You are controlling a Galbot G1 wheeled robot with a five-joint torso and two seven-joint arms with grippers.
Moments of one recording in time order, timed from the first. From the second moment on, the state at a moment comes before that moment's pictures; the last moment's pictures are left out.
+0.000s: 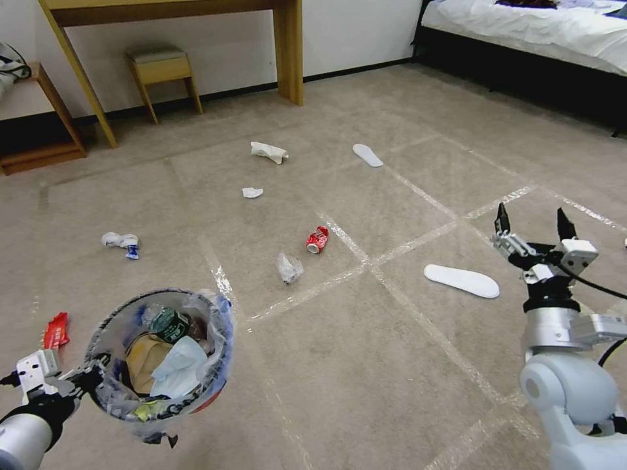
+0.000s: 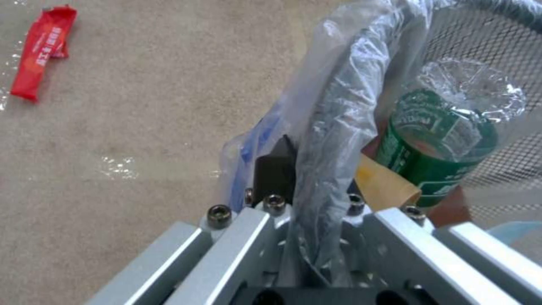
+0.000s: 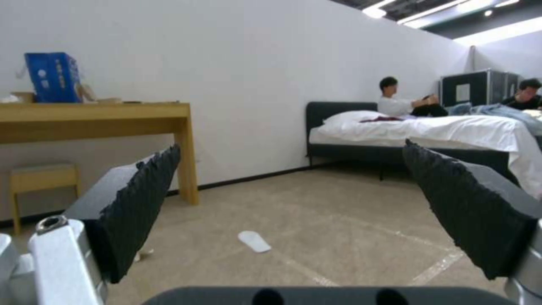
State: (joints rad) left arm 1.81 -1.30 -1.18 -2.42 -1.12 0.74 -0.31; right arm -1.38 1.15 0.71 2.10 0.46 0.18 0.17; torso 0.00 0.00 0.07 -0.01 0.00
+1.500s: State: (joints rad) left arm 1.81 -1.31 -1.23 -2.40 -1.13 0.74 -0.32; right arm -1.39 1.16 0.67 2.02 0.42 0.23 0.14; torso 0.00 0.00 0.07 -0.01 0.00
